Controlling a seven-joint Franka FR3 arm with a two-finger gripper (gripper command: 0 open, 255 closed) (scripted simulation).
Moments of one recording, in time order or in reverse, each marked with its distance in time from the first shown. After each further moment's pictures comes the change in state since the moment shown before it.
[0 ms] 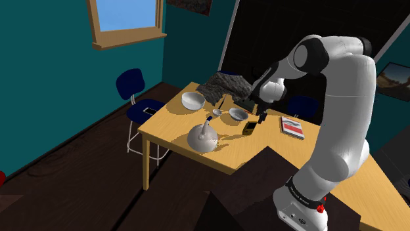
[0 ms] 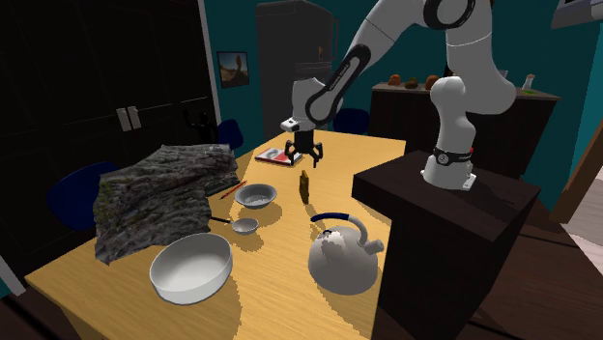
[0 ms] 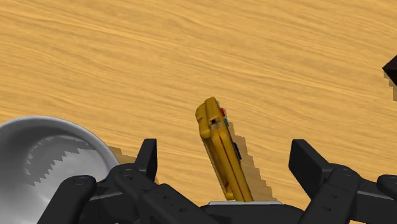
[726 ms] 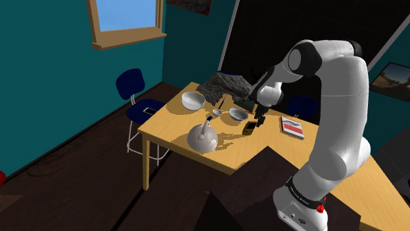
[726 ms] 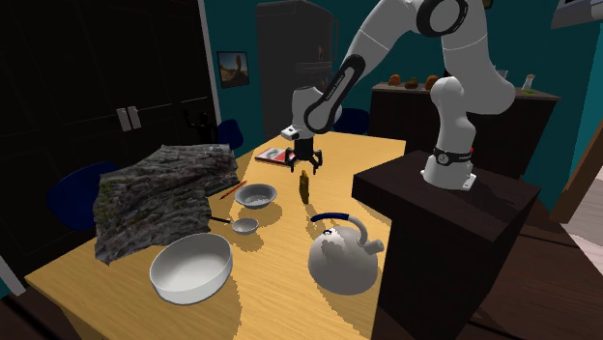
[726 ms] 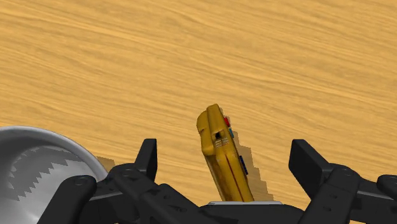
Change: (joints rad) arm -0.042 0.069 0.051 0.016 0.054 0.050 -0.039
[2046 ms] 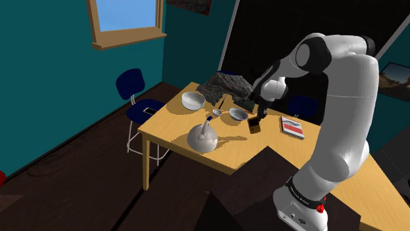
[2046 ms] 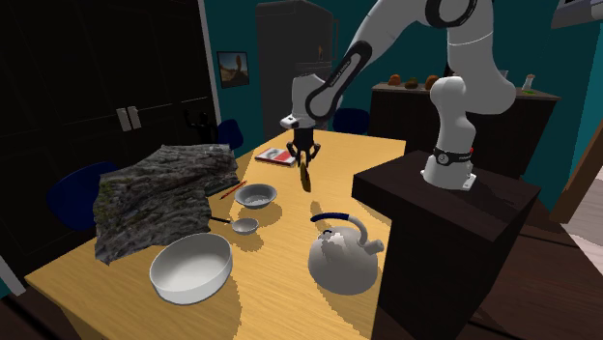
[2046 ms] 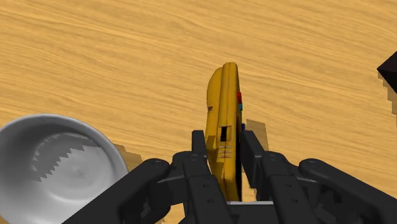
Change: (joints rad) arm 0.050 -0.091 -0.068 -0.014 -0.073 -0.072 0.045
